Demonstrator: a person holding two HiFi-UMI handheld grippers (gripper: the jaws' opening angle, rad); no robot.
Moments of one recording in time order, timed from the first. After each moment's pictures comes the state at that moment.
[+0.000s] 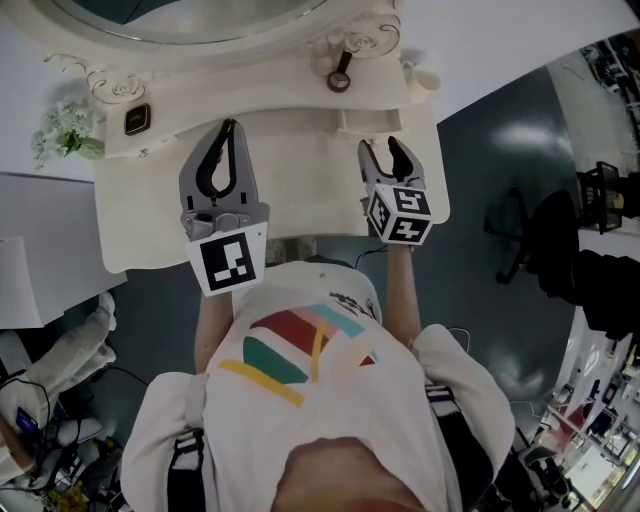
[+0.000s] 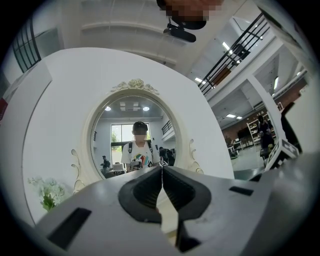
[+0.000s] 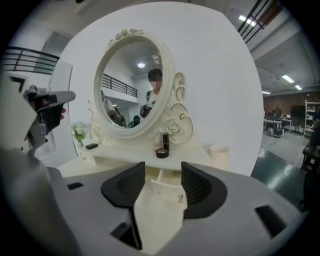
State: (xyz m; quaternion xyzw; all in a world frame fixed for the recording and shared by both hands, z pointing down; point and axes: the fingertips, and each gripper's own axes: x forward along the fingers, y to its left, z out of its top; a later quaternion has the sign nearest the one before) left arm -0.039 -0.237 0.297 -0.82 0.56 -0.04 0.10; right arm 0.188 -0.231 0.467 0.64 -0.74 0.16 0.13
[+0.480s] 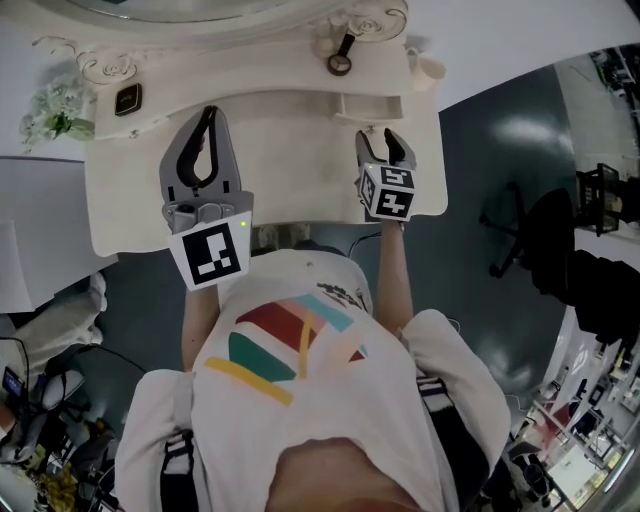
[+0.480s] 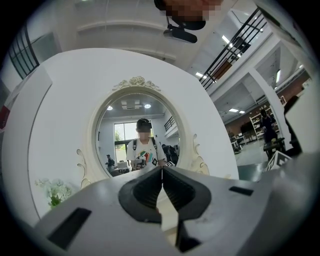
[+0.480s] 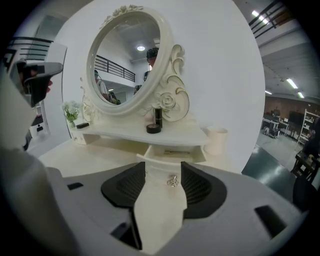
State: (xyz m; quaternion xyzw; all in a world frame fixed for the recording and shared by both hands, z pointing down) left arm -0.051 -0.241 0.305 -0.81 0.58 -0.06 0.11; right arm 0.207 -0.241 0.541 0.64 -0.71 0.19 0.21
